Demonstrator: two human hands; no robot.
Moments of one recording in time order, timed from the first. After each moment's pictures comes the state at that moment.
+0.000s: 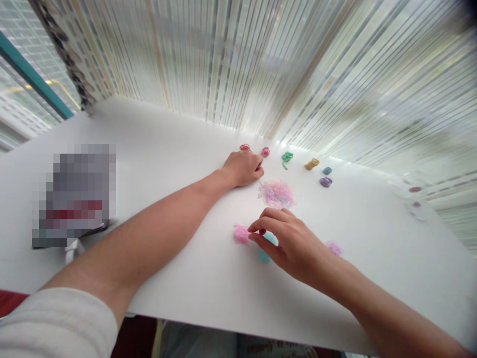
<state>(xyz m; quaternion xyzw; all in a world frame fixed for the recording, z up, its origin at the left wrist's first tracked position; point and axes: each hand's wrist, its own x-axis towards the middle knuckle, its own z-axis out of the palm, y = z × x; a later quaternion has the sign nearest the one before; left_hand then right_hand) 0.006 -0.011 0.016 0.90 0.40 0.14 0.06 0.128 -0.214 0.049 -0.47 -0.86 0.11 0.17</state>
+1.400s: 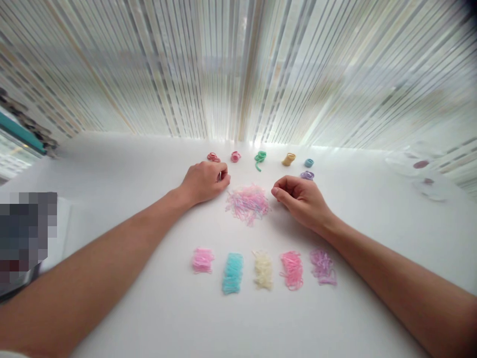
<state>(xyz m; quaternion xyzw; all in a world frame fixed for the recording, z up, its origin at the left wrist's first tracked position) 0.000 -0.008 0.020 0.89 0.43 0.14 0.05 0.252 -0.140 0.004 -0.56 -0.63 0.28 0.46</state>
